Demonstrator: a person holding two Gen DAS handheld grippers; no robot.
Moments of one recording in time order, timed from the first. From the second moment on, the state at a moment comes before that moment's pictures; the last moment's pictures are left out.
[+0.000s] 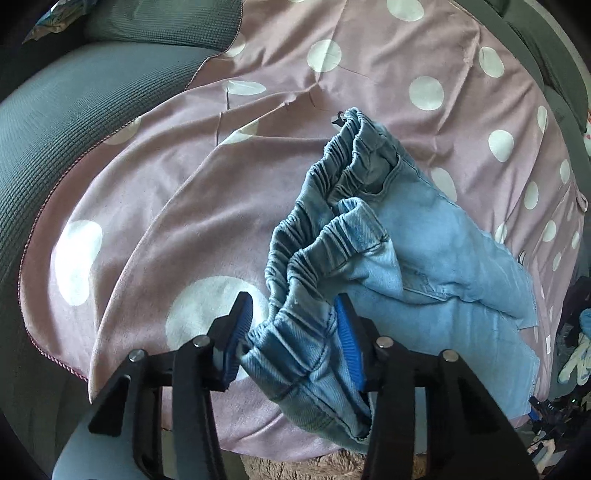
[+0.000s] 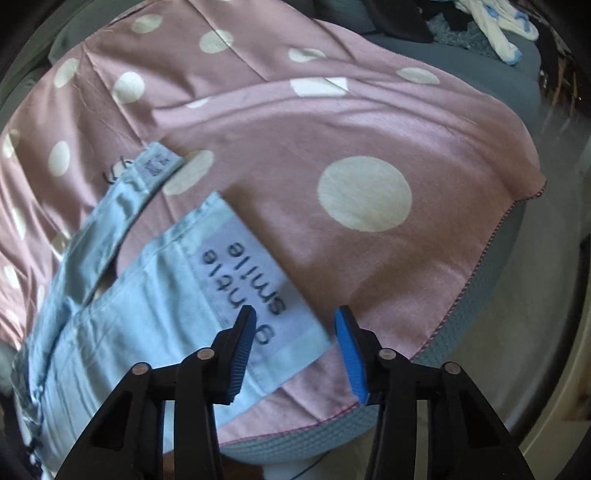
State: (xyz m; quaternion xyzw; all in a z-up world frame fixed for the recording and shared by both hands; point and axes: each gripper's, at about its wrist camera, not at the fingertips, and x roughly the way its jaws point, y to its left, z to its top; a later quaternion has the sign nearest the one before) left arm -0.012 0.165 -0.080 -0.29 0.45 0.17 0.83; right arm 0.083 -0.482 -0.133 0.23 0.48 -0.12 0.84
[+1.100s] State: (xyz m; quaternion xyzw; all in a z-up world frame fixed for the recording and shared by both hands) left arm -0.037 0.158 -0.096 -0.28 0.47 0.17 0.82; right arm 0.114 -0.474 -0.107 0.19 0.43 -0.14 0.87
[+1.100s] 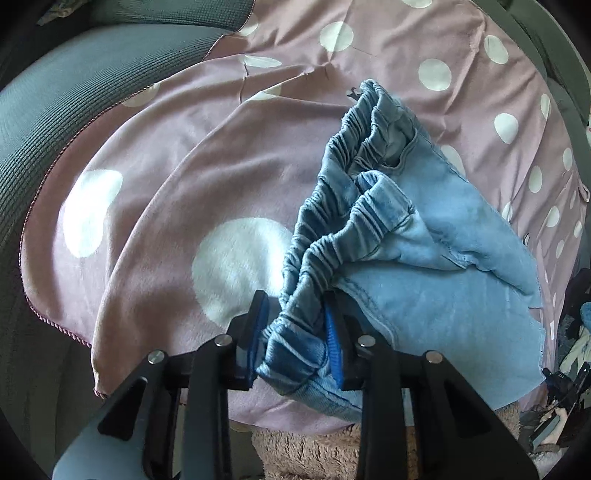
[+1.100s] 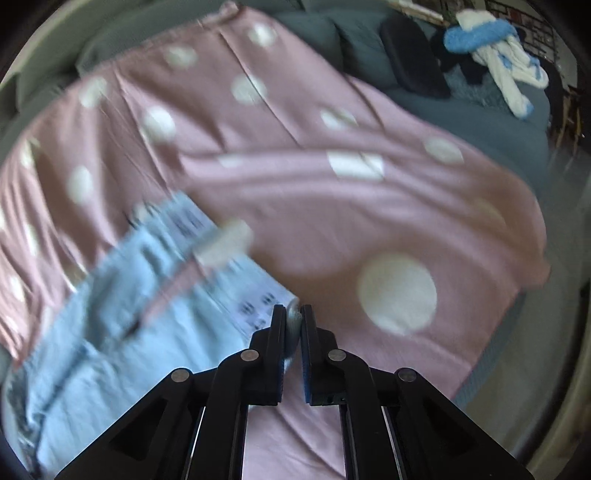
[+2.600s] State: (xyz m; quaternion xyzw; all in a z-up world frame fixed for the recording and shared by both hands) left arm -0.046 0.155 -0.072 -0.26 0.49 0.21 0.80; right arm 0.077 -0.481 -0.099 0.20 0.43 -0.14 0.87
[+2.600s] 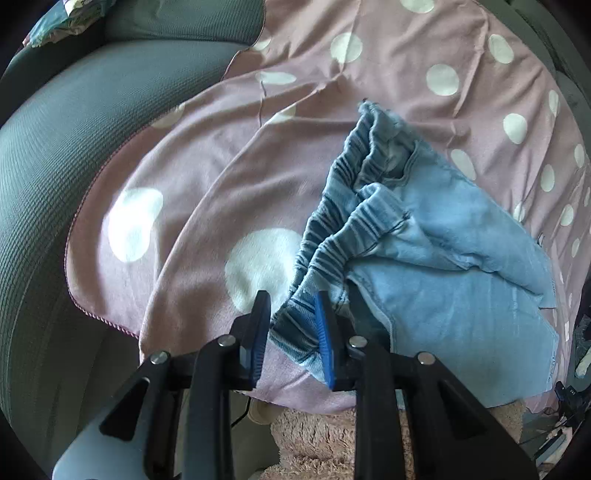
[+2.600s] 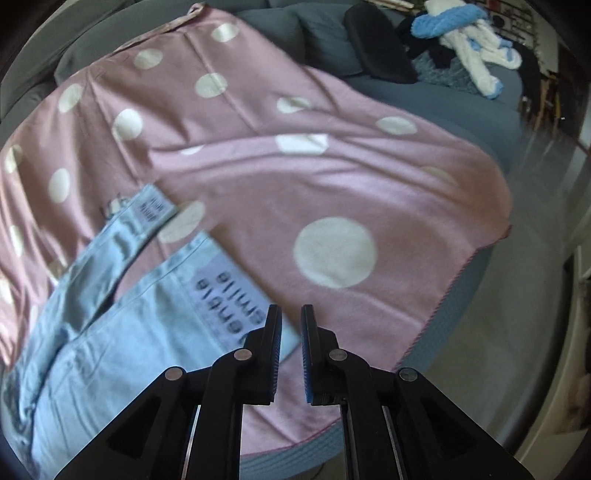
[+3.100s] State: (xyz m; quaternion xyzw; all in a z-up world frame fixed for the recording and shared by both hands) left arm -0.045 0.159 -0.039 -0.29 0.47 0.23 0.81; right arm 0.099 -0.458 -0.098 0.19 0.47 -0.14 0.85
